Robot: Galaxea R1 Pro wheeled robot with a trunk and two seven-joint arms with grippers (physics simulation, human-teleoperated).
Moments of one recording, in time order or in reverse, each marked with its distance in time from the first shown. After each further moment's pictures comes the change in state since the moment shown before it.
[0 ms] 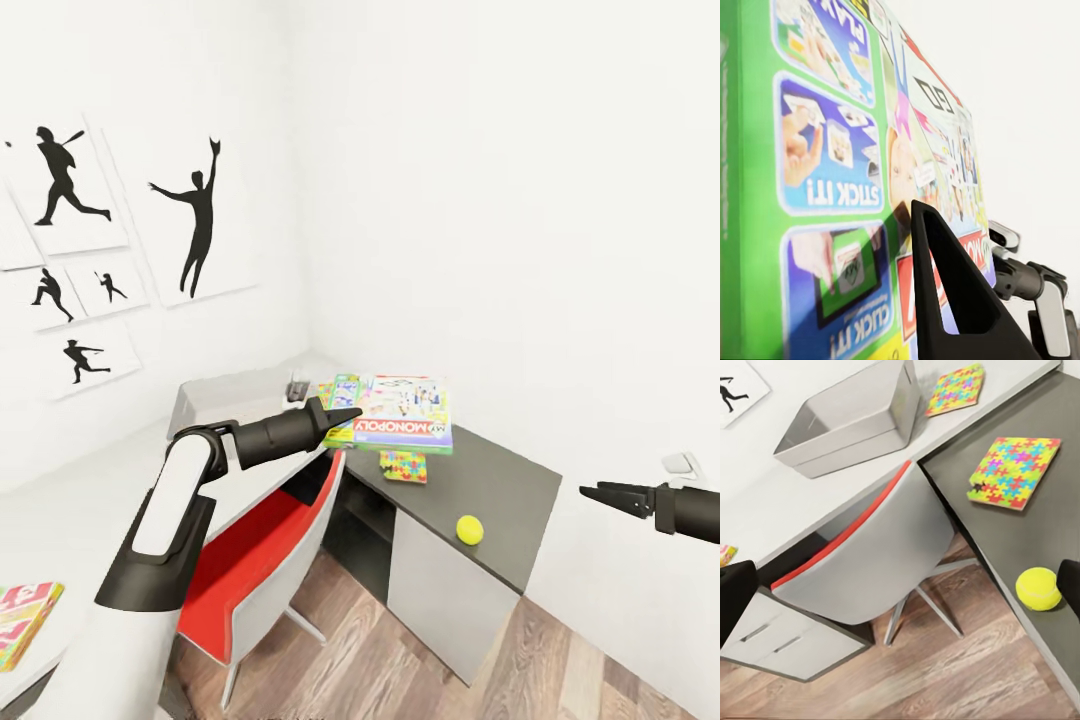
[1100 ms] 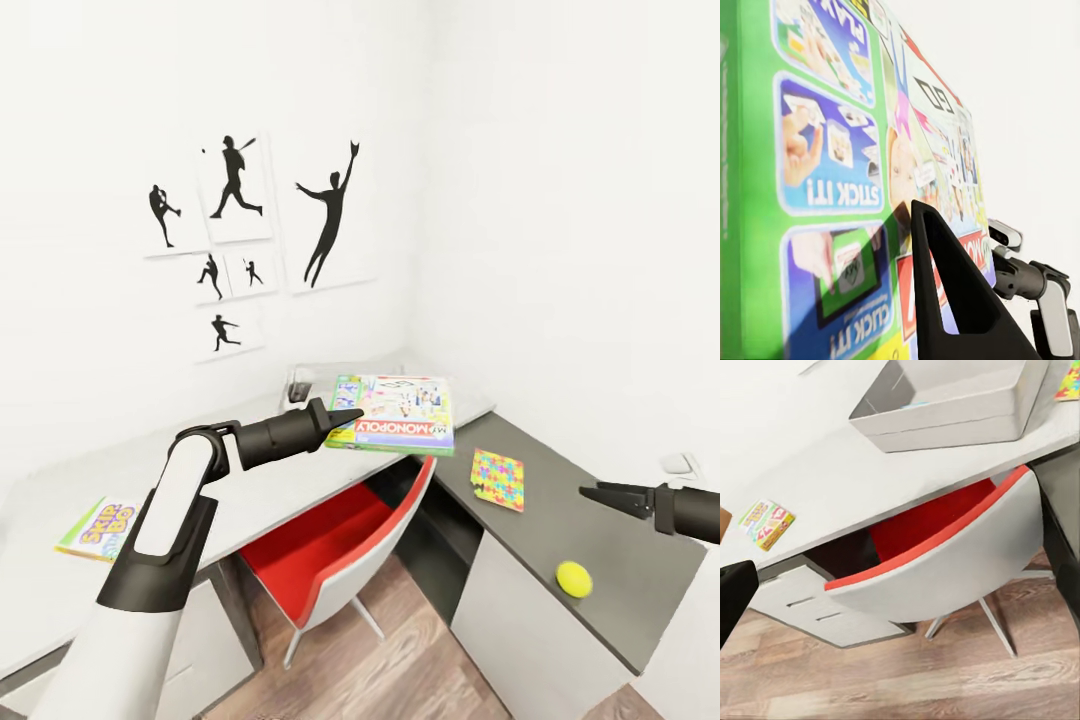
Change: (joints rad) left arm 0.001 -0.004 -0.004 0.001 -0.008 0.000 0.002; right arm 0.000 0.000 0.002 0.000 0.000 0.000 0.000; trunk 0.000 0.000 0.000
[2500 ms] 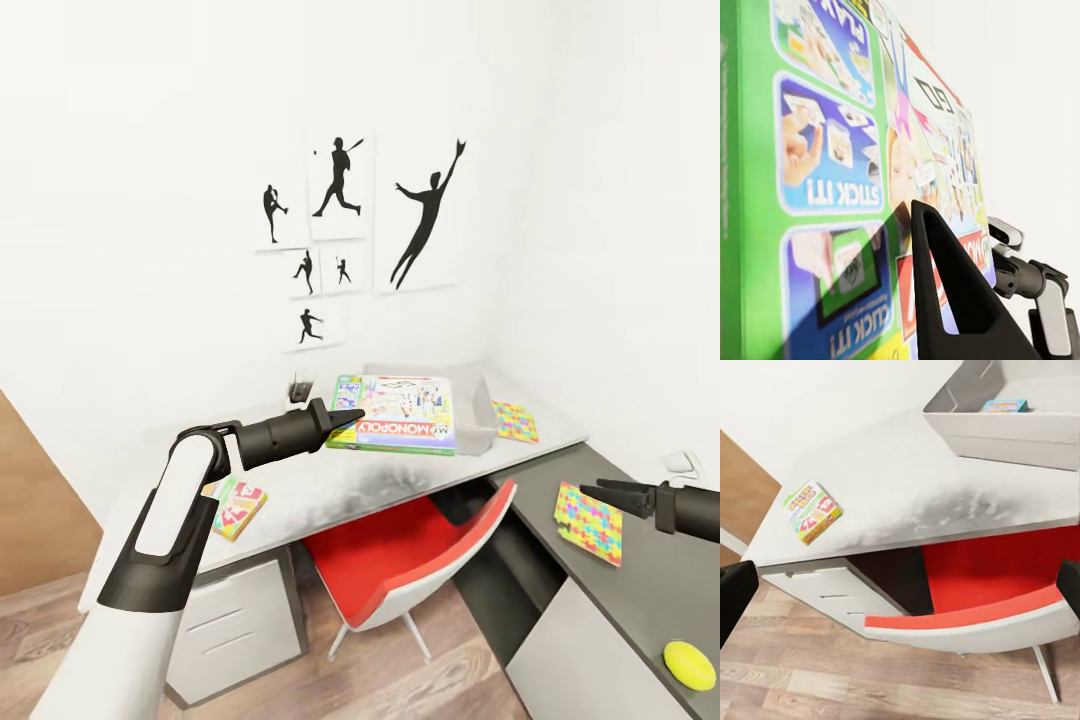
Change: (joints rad) left arm -0.001 -0.001 -0.003 0.002 0.004 0.000 0.001; right arm 0.002 0.000 -0.003 0.000 -0.001 -0.024 0.009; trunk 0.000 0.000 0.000
